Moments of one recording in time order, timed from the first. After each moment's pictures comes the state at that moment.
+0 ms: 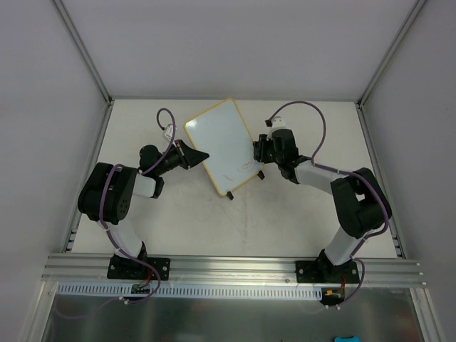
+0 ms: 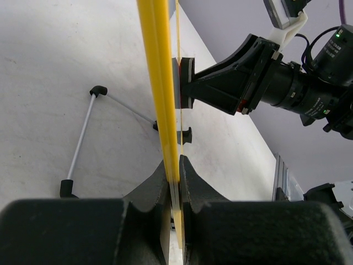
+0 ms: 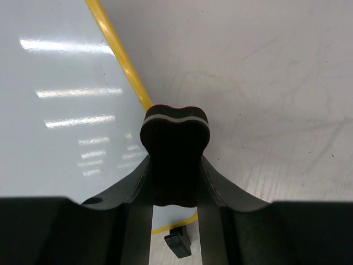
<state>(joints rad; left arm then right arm) -0.18 1.76 0.57 1.18 0.78 -0.78 0.48 1.71 0.93 0.24 0.02 0.25</state>
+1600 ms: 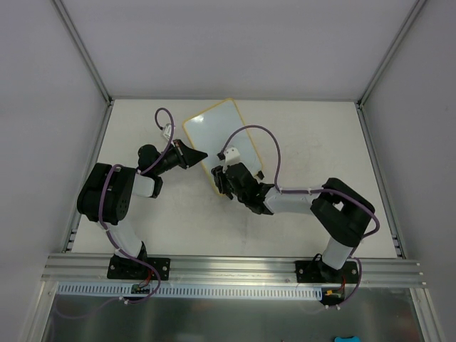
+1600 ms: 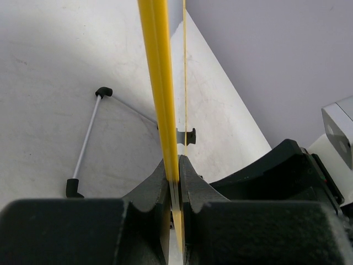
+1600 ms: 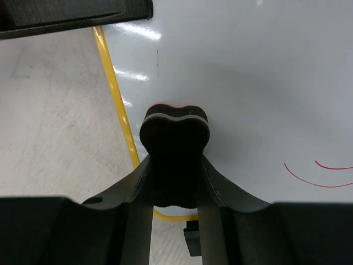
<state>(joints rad) -0.16 1.75 0.57 1.17 0.78 -0.78 0.98 1.75 0.89 0.36 0.31 0.30</state>
